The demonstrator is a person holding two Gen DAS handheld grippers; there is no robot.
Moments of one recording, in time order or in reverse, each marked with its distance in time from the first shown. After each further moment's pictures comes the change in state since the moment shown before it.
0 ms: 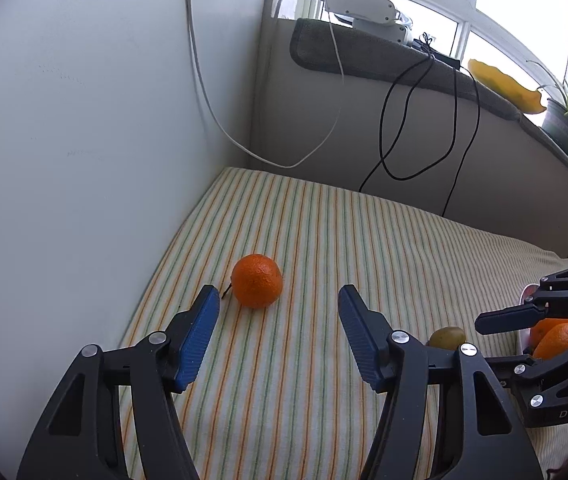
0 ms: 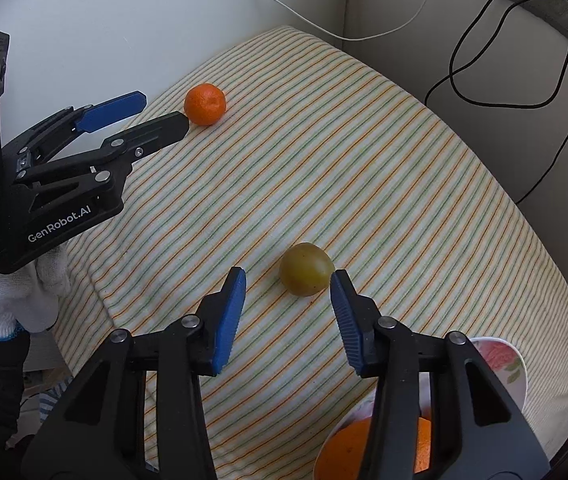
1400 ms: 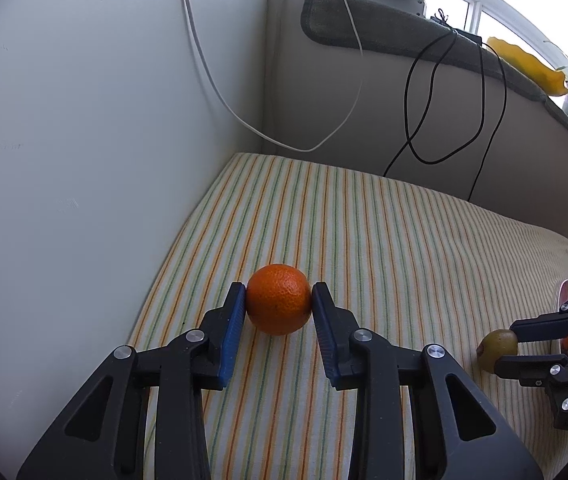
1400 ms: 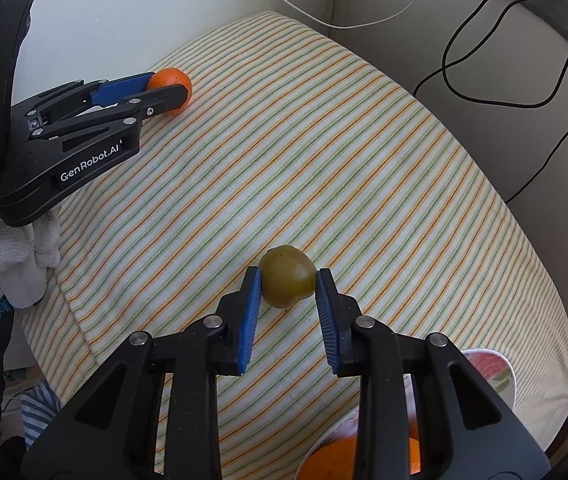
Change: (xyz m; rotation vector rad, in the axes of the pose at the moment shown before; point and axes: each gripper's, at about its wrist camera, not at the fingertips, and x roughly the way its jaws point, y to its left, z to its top) left arm 0.031 0.009 0.000 0.027 0.047 0.052; right arm 0.015 -0.004 0.012 -0.003 0.016 -0.068
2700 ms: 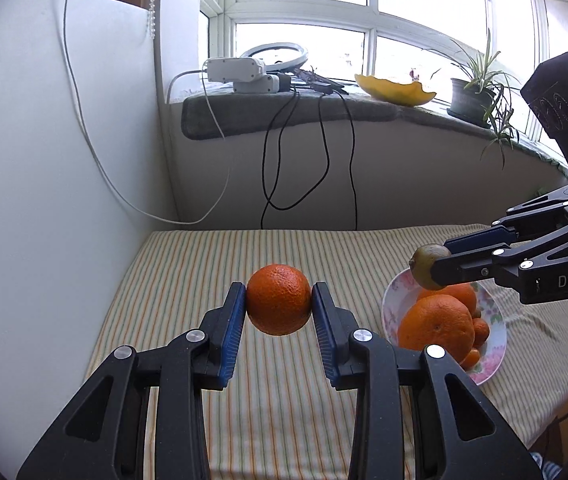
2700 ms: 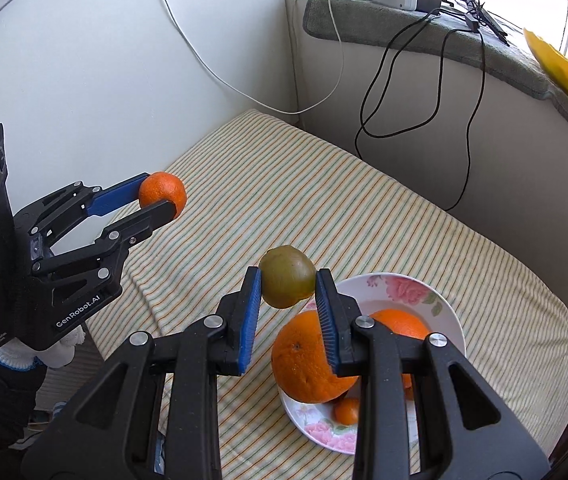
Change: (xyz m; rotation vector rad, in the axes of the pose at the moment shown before) left arm -0.140 -0.110 -0.025 0.196 -0.202 -0.154; right arm -0.156 -0.055 -0.112 0.144 -0.304 0.058
